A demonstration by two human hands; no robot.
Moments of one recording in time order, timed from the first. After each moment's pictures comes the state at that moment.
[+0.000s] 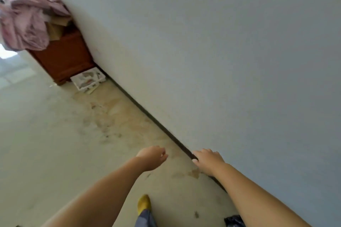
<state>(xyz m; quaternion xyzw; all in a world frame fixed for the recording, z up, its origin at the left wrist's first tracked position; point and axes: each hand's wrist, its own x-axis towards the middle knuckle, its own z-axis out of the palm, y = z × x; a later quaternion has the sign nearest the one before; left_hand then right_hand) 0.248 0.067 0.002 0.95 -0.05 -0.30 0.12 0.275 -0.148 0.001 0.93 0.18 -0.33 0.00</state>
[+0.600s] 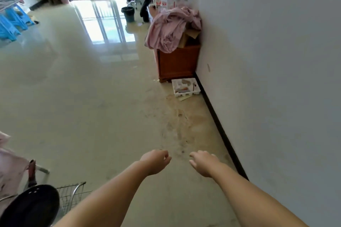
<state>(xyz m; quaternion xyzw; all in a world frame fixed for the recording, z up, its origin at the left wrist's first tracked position) 0.183 0.487 0.019 0.90 0.28 -0.23 0.23 0.320 0.349 0.013 0.84 0.44 -0.32 0.07</state>
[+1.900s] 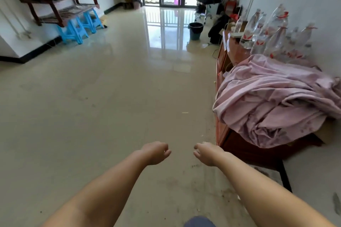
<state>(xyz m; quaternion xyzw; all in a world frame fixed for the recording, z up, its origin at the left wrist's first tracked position) 0.472 1.342 0.040 0.85 0.43 -0.19 0.22 0.665 1.265 0.032 0.74 0.60 -0.28 0.12</state>
